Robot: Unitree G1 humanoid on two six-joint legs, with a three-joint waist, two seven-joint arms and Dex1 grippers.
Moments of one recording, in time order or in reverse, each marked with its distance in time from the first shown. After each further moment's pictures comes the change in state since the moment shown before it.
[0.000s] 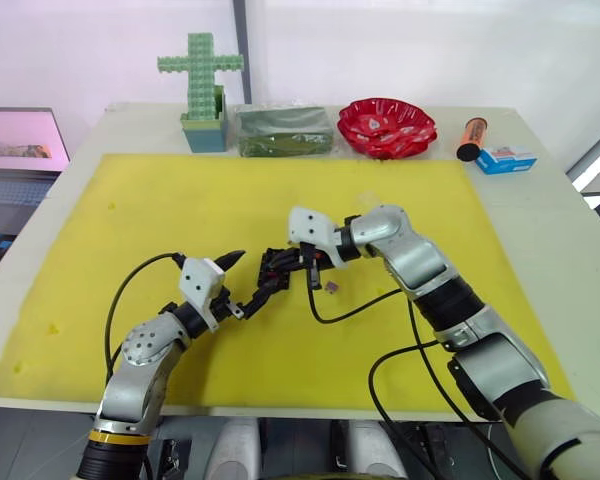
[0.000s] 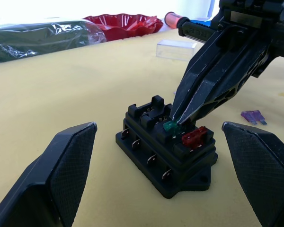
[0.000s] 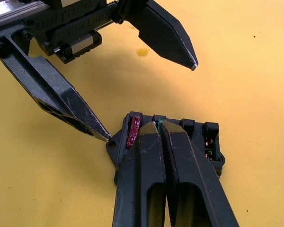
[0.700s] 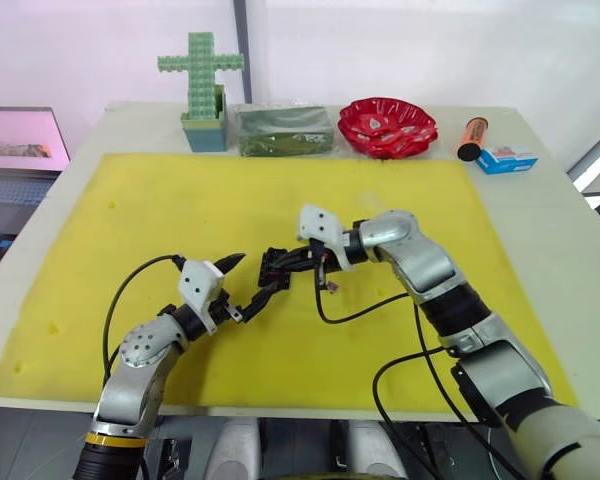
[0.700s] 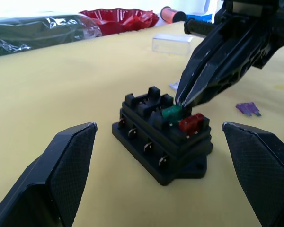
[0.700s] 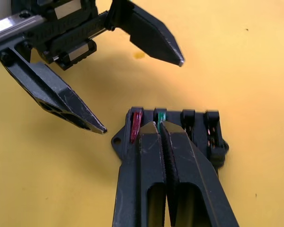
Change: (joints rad) left arm 0.016 0.027 0.000 -0.011 -0.011 0.011 -0.035; right arm 0.060 -0.023 -0.082 -0.080 0.080 0.086 0.009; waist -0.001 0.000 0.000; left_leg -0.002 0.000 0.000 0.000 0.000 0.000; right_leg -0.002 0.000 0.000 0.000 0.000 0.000
